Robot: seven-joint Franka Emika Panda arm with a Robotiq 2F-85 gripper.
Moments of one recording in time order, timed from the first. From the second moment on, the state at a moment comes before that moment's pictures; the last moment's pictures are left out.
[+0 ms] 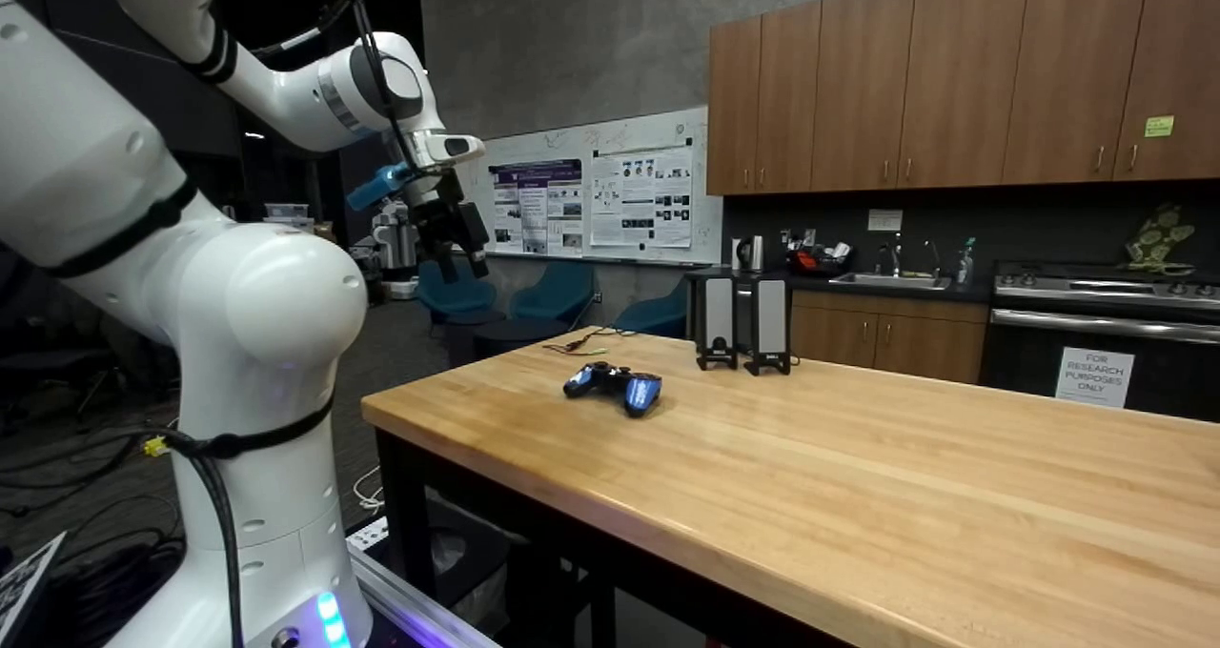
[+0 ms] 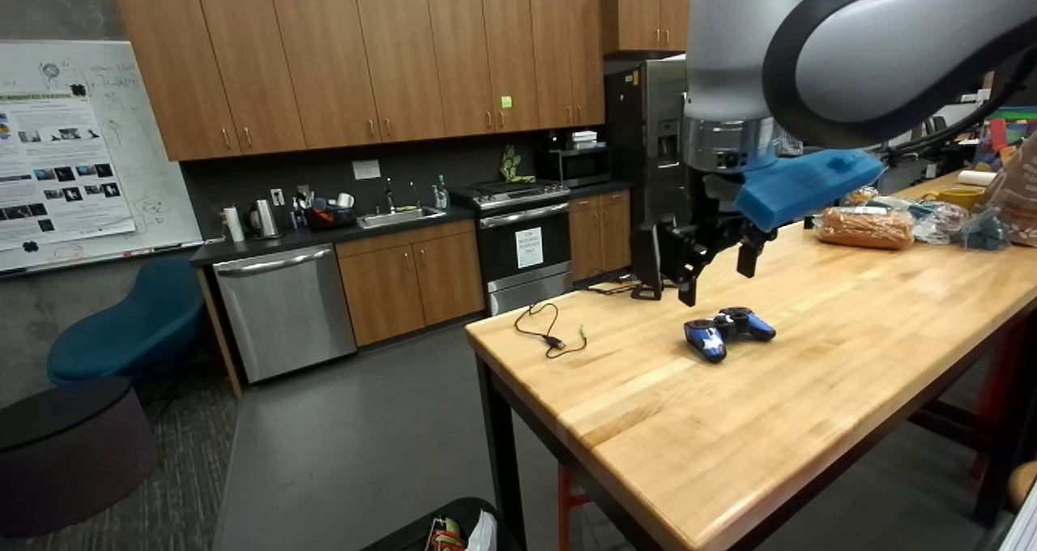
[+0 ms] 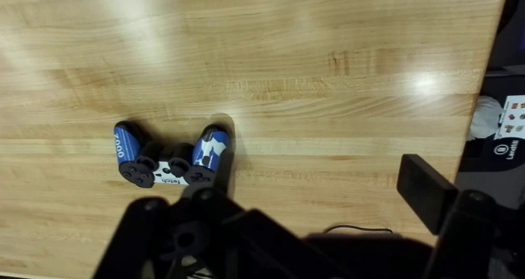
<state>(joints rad) 0.03 -0.72 0.43 -2.65 0.02 2.09 0.54</state>
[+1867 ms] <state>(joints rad) 0.13 -0.05 0.33 -2.29 -0.29 2.33 0.56</state>
